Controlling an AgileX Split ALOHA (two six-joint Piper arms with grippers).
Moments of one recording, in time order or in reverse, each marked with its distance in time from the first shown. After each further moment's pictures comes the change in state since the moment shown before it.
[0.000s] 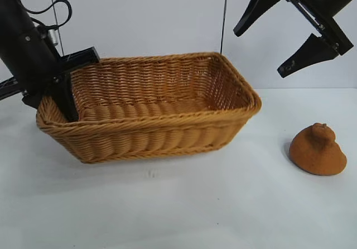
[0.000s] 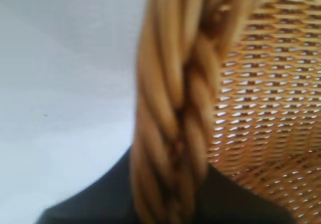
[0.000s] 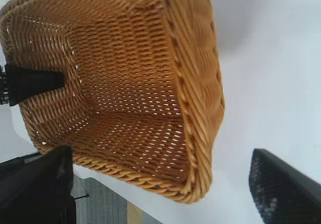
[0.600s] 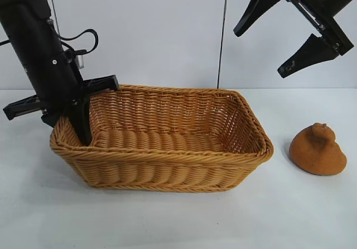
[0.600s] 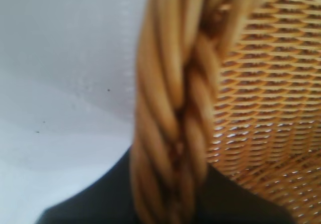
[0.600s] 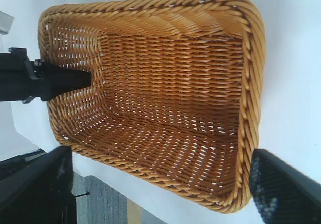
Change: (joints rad) left arm -0.037 0.150 -0.055 -0.036 0.027 0.016; right arm 0.000 0.000 0.000 0.000 0.008 0.000
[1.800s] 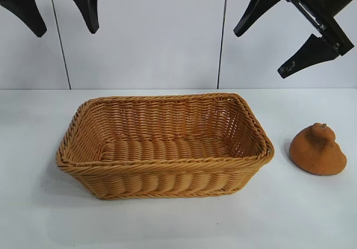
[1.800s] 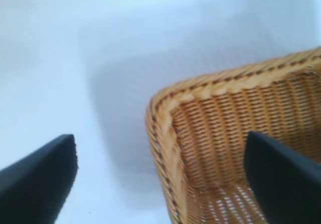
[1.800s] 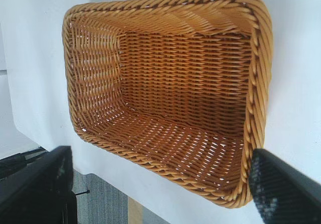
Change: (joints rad) left arm 0.008 -0.120 -0.471 0.306 0.249 0.064; right arm 0.000 0.000 0.000 0.000 0.005 0.000
